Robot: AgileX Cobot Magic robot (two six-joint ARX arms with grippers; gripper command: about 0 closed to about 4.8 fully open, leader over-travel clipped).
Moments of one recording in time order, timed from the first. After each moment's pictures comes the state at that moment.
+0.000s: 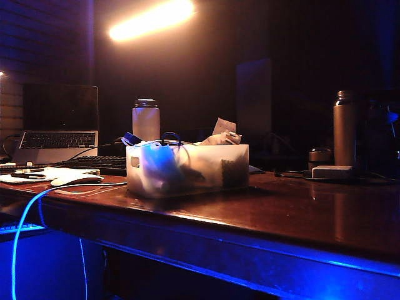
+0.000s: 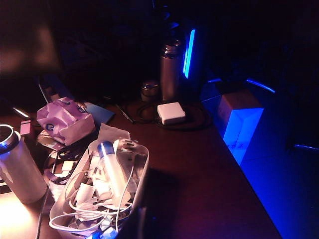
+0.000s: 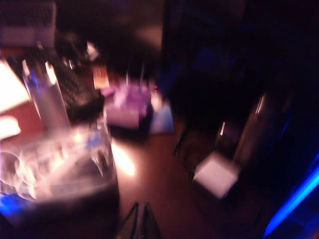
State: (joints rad) left arm -0.24 1.14 1.59 -0.75 0.58 0.19; right arm 0.32 0.98 1.31 -0.57 0.11 -0.02
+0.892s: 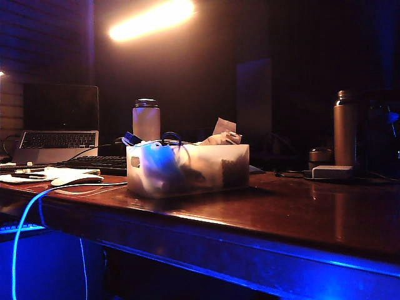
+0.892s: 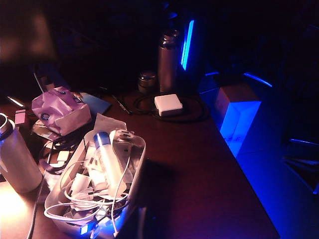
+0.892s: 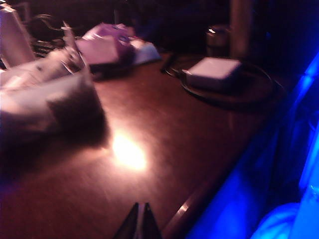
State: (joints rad) left arm -0.24 1.14 1.59 -0.79 0.59 0.19; right arm 0.32 0.11 0.03 -0.03 0.19 0.19
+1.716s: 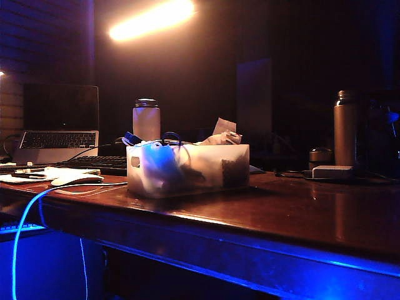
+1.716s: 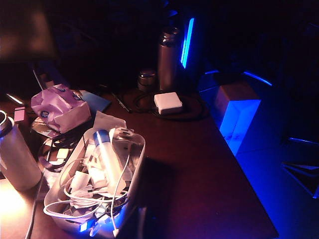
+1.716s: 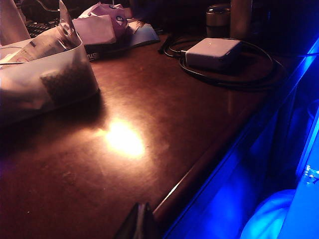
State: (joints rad) left arm -0.24 1.14 1.59 -0.80 0.59 0.19; right arm 0.32 0.00 0.01 -0.16 0.18 0.18
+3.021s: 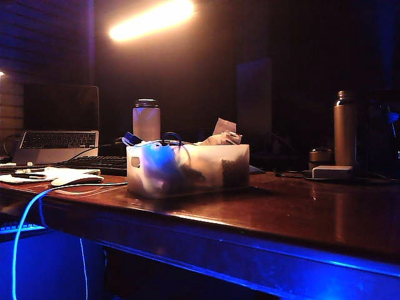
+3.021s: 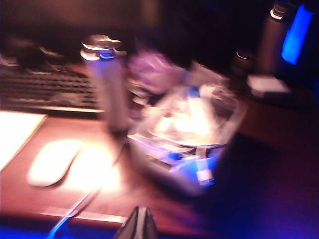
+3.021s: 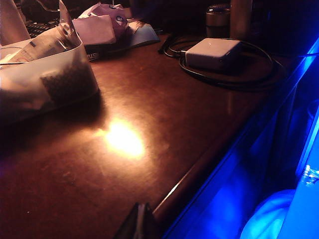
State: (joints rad) left arm -0.03 0.65 0.64 -0.17 0.43 0.12; right arm 0.32 0.00 0.01 -0.16 0.18 0.18
